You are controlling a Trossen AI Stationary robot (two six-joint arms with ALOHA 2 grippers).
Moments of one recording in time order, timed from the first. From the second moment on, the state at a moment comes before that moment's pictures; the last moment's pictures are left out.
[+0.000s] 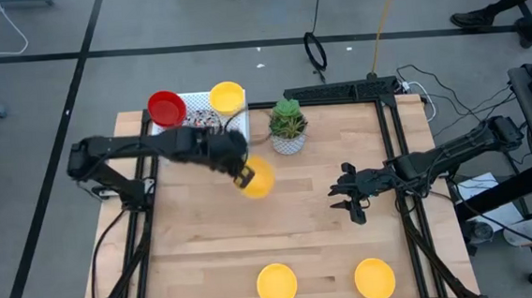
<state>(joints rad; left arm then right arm) 0.05 1.52 1.44 -0.99 -0.13 -0.67 0.26 0.94 0.51 -0.28 0.08 0.29</state>
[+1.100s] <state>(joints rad) 0.71 1.55 1.62 -0.78 -0.06 -0.08 0.25 0.94 0.51 -0.28 0.09 0.29</state>
